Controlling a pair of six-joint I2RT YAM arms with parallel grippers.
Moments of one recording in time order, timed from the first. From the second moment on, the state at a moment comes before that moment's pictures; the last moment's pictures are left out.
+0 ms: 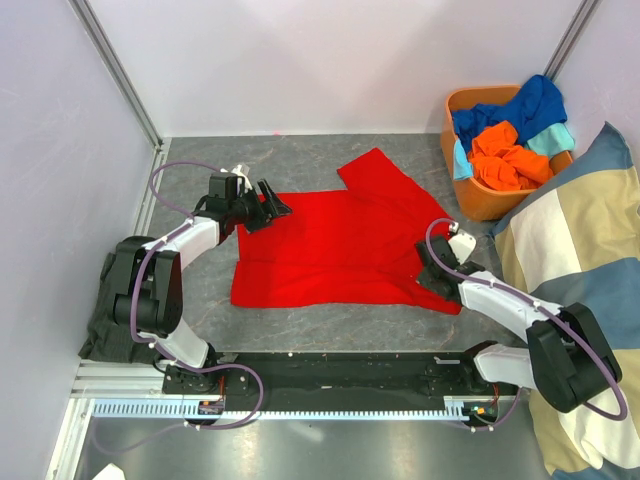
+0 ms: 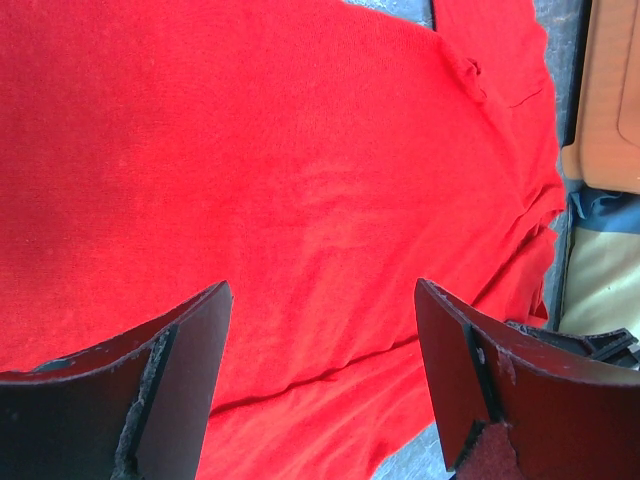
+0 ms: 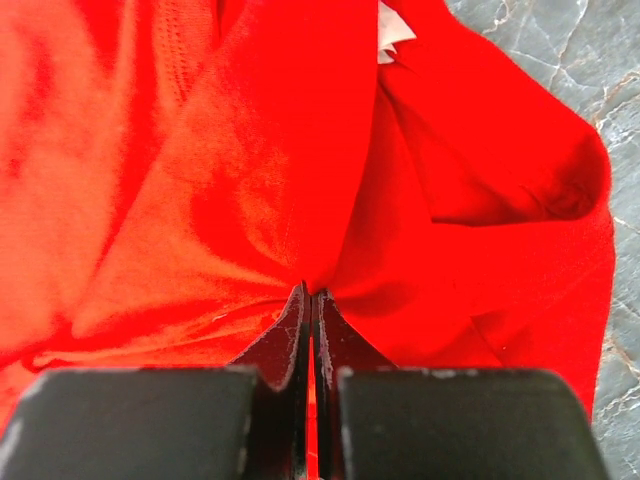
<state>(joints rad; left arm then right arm) -0.17 1.63 0.95 -0.01 0.40 -0.64 0.44 1.24 0.52 -0.32 0.43 0.91</state>
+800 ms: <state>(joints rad) -0.16 1.62 0.94 -0.01 0.40 -0.64 0.44 1.47 0.71 -0.15 0.28 0.71</state>
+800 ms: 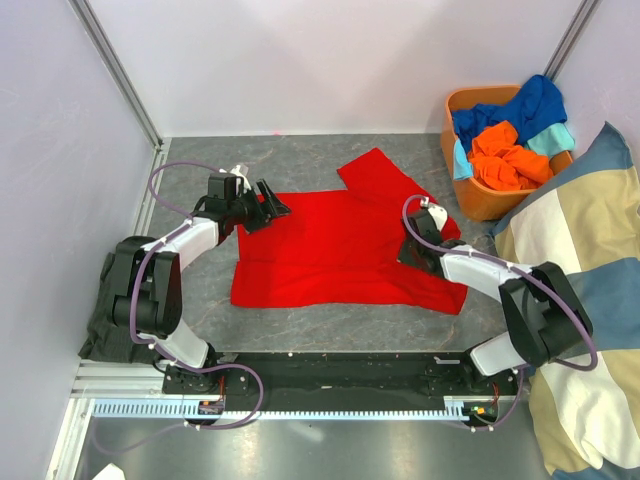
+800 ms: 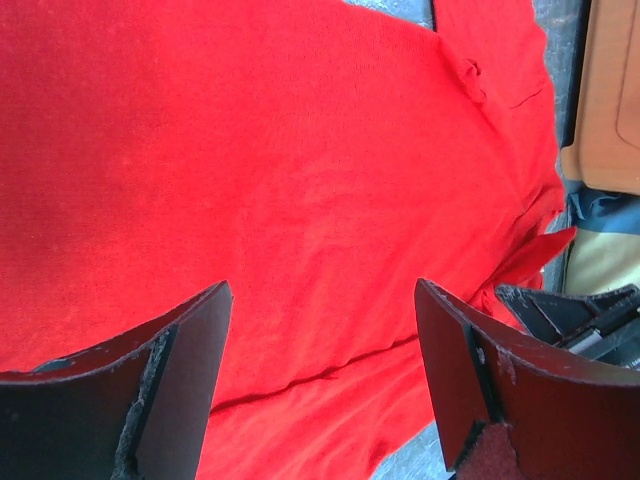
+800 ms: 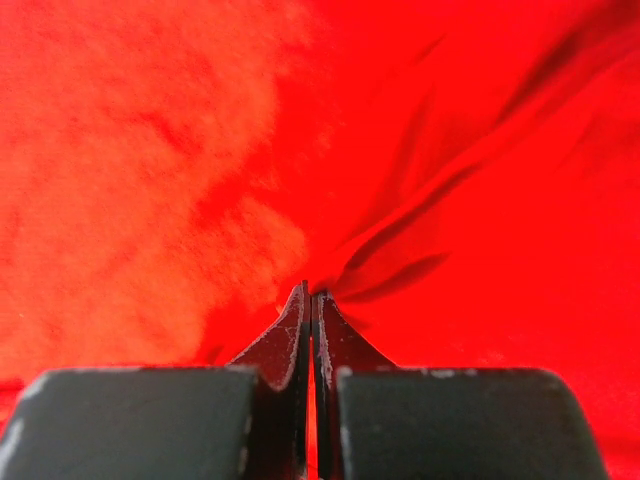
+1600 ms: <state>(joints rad) -0.16 1.62 0.94 -0.02 0.40 -0.64 0.44 1.72 0.95 -0.07 0.25 0.66</state>
